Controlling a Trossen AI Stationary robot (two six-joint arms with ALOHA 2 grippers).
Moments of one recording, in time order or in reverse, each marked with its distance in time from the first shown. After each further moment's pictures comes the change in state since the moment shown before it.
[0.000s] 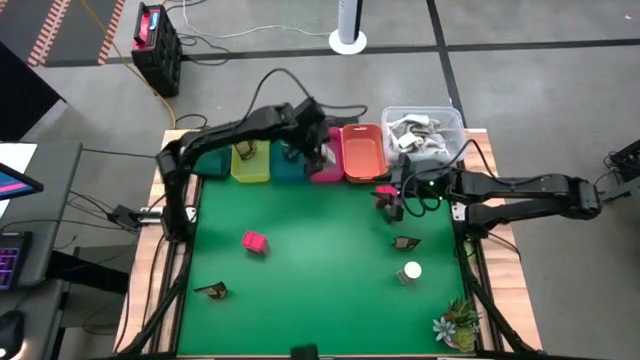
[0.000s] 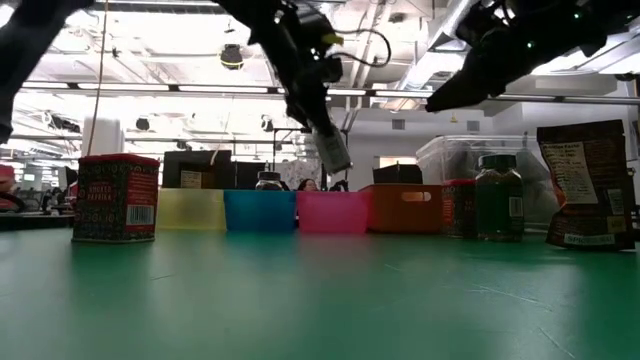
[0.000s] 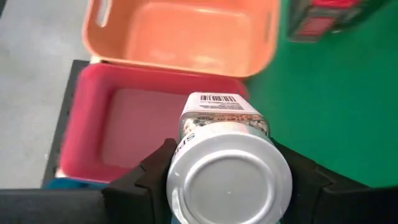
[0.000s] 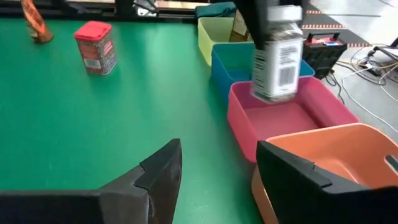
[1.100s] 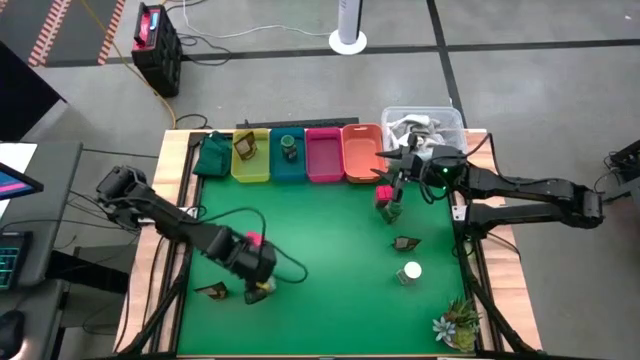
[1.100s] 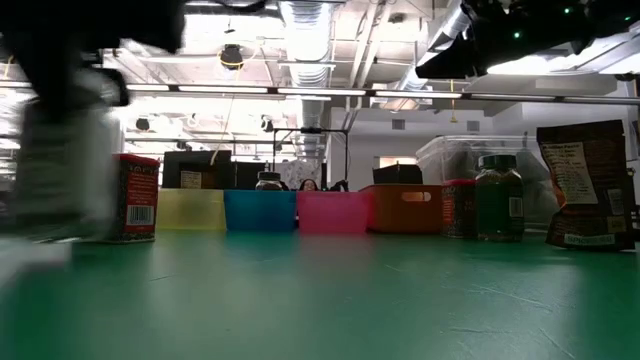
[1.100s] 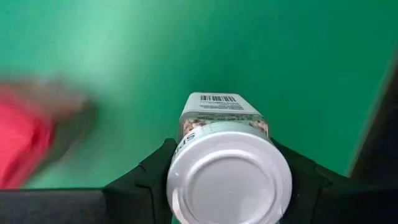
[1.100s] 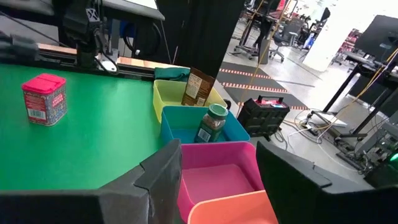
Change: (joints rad) left arm -0.928 -0.453 -0.795 0.147 -0.069 -1.076; right arm -0.125 -0.039 0.009 0.213 -0.008 -0.186
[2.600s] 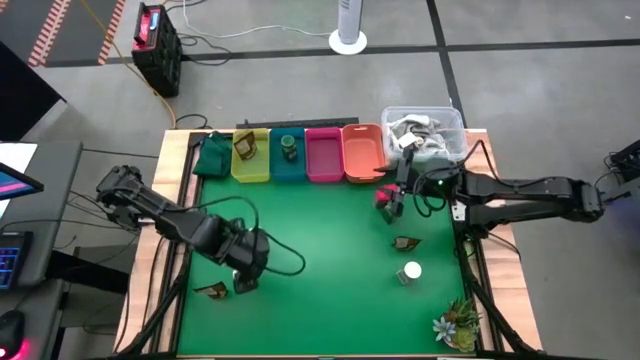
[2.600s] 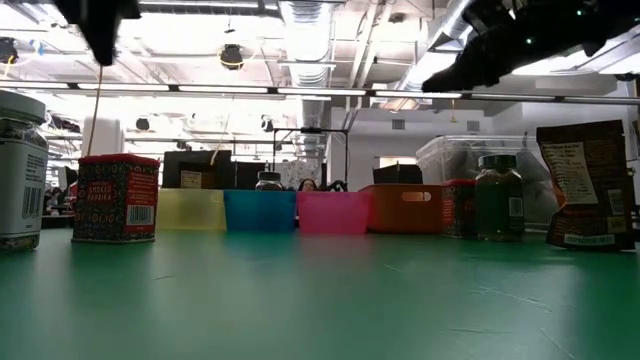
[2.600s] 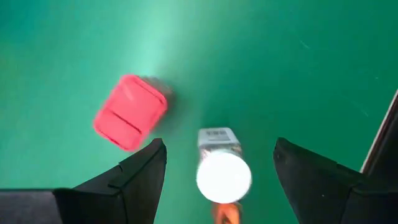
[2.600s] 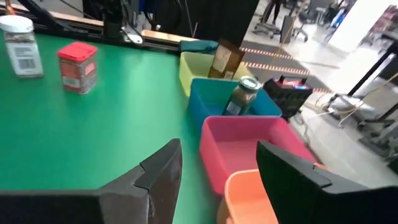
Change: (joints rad) left arm -0.037 -0.002 0.351 -0.535 -0.157 0.016; right arm 0.105 -0.002 -0.032 -0.080 0.059 0.019
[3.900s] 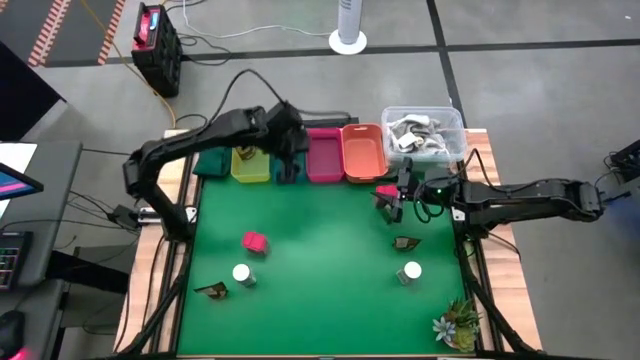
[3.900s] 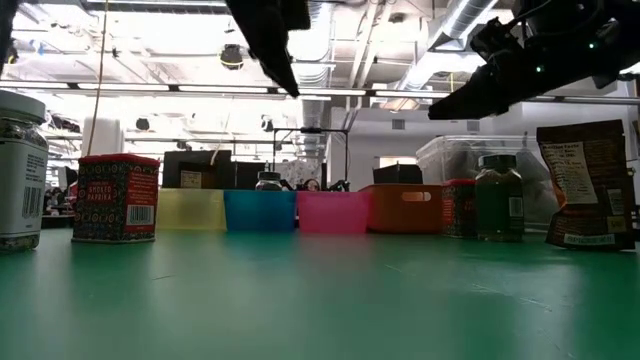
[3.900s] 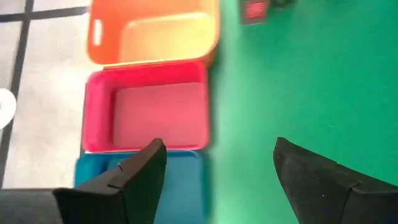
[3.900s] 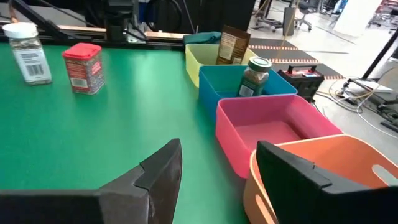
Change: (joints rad) left arm 0.867 0.158 0.294 0.285 0.179 1.181; right arm 0.018 0.000 -0.184 0.197 -0.010 0.135
